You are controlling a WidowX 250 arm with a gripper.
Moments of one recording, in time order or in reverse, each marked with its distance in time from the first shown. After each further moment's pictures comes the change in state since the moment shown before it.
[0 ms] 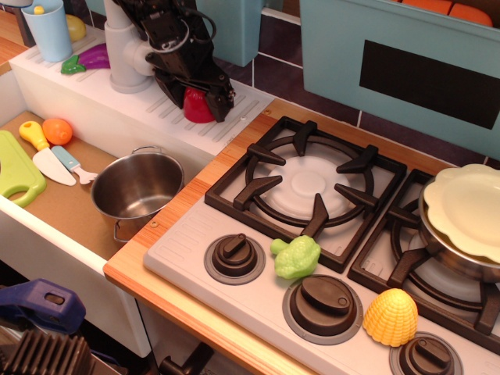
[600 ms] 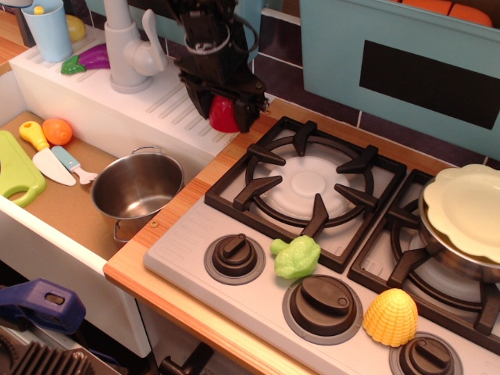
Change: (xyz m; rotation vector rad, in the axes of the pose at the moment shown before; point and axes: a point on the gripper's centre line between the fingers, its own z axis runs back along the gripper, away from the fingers) arm -0.018 -0.026 0.035 0.089 0.116 0.035
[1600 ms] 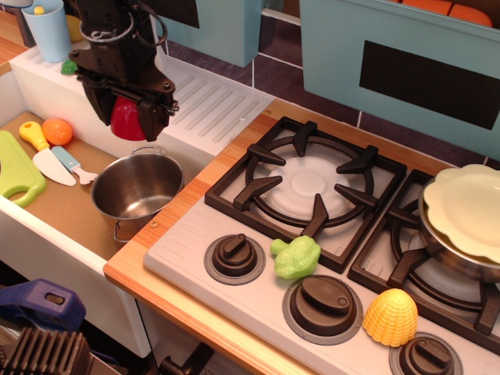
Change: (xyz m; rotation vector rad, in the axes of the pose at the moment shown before) arm -0.062 0.041 0.039 0.069 0.091 0.032
